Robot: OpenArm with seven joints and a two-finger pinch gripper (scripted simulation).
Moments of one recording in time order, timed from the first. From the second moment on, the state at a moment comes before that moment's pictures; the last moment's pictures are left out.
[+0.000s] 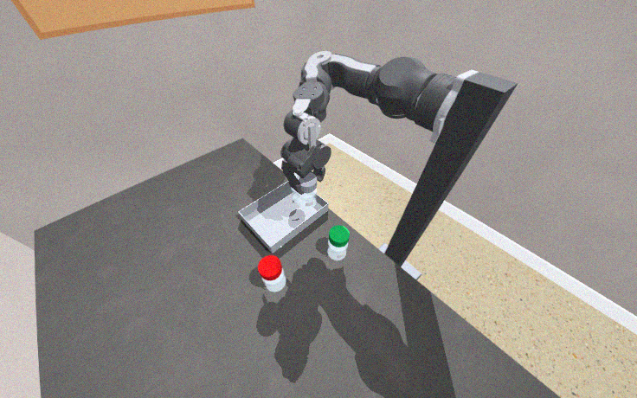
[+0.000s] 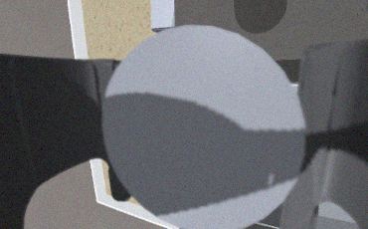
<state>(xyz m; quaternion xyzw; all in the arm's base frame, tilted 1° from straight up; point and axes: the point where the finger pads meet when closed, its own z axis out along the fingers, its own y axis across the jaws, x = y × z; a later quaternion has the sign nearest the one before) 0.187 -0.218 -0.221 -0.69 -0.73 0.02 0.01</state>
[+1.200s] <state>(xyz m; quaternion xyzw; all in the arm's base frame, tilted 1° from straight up) 0.136 -0.261 -0.256 -0.69 -0.73 0.01 0.01</state>
